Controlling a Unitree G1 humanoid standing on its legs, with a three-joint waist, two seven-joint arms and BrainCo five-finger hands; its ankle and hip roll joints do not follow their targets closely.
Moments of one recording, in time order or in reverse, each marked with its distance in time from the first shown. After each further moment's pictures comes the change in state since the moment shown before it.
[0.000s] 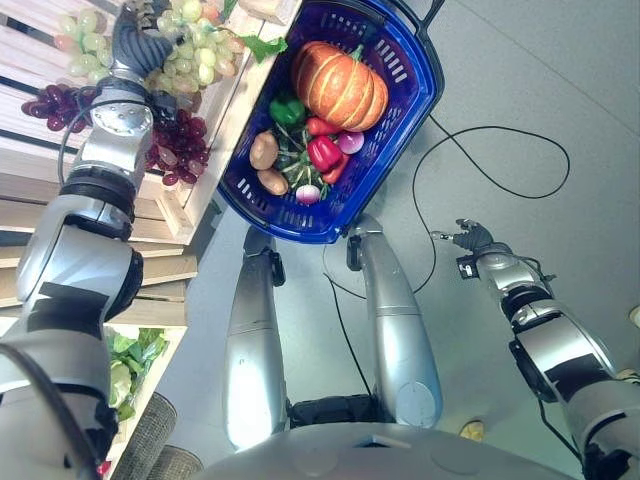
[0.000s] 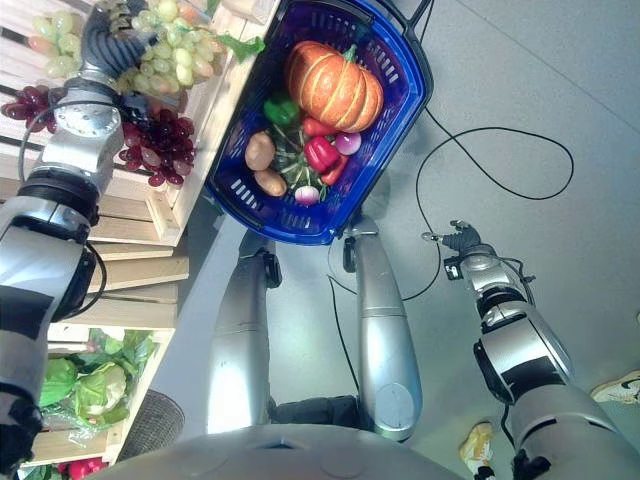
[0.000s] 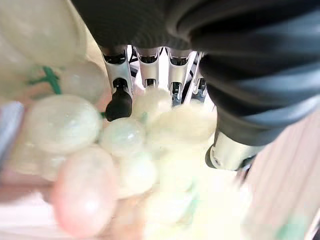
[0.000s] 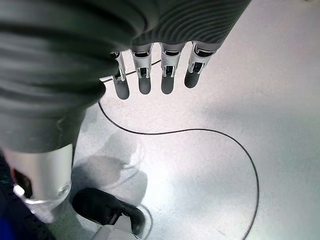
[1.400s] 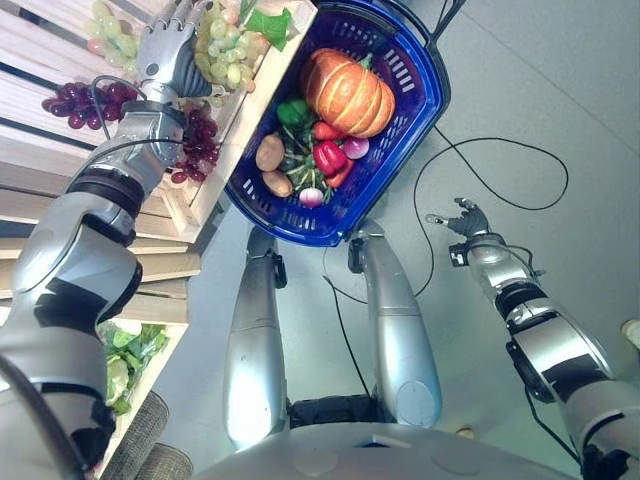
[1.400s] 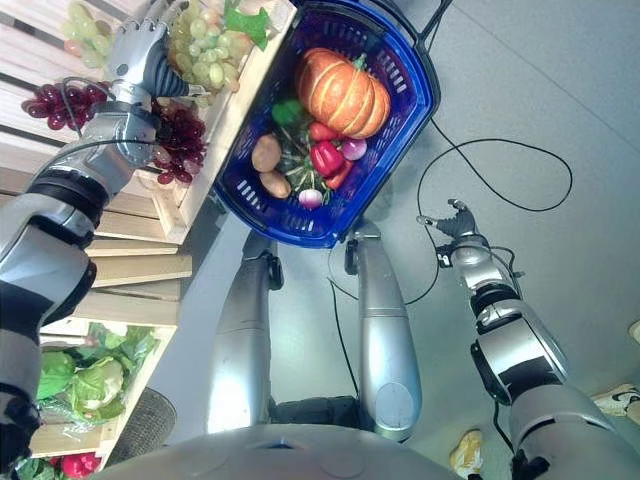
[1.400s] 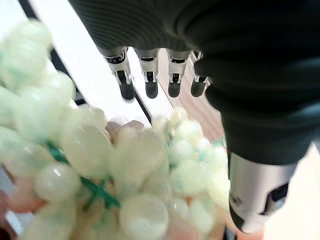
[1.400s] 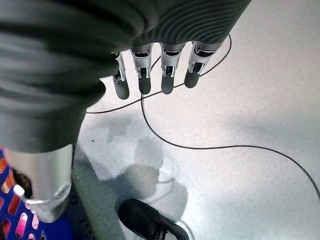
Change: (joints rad) left arm -0.059 0.016 -0.388 0.009 0.861 0.089 0.401; right arm -0.020 0.011 0.011 -0.071 -0.001 -0.069 -0.099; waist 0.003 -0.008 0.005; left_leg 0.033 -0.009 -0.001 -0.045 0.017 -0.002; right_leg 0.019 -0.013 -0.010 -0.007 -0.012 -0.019
